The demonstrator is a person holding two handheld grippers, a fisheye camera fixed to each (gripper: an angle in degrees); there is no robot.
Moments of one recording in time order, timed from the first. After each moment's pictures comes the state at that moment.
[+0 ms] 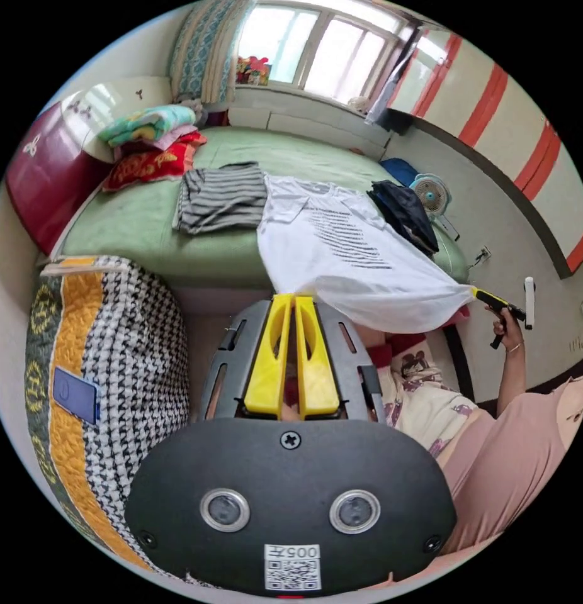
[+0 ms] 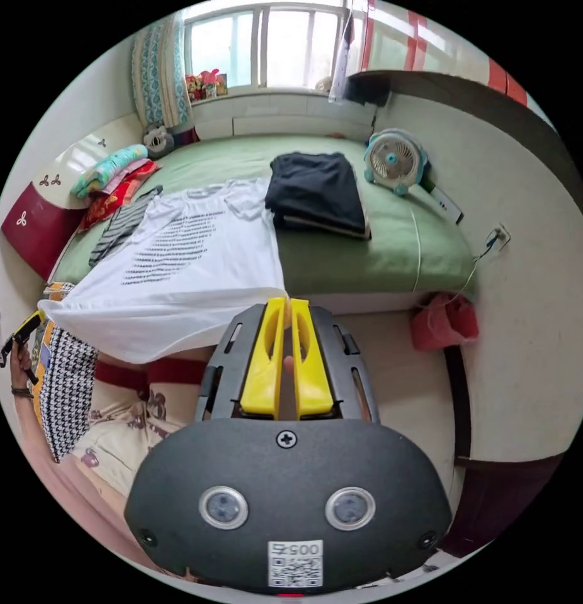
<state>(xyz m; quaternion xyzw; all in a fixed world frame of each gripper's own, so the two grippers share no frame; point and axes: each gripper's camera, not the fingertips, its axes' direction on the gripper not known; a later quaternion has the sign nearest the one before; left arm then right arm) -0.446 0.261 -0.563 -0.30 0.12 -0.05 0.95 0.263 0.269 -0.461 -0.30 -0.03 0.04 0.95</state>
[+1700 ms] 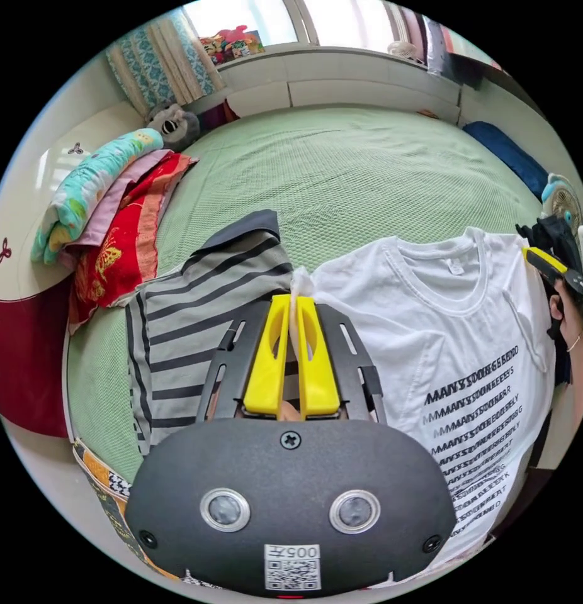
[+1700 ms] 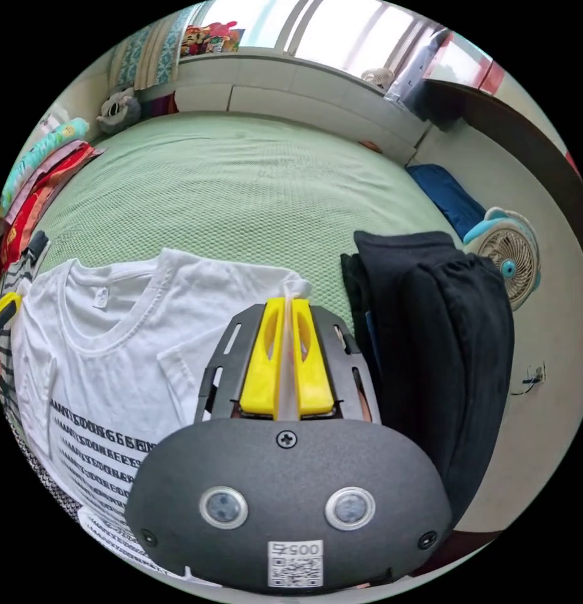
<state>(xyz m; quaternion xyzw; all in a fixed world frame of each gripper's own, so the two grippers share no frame) -0.291 0.022 0.021 -0.34 -0.02 0.07 0.94 0.118 -0.001 0.093 -0.27 0.06 -0.04 0.96</state>
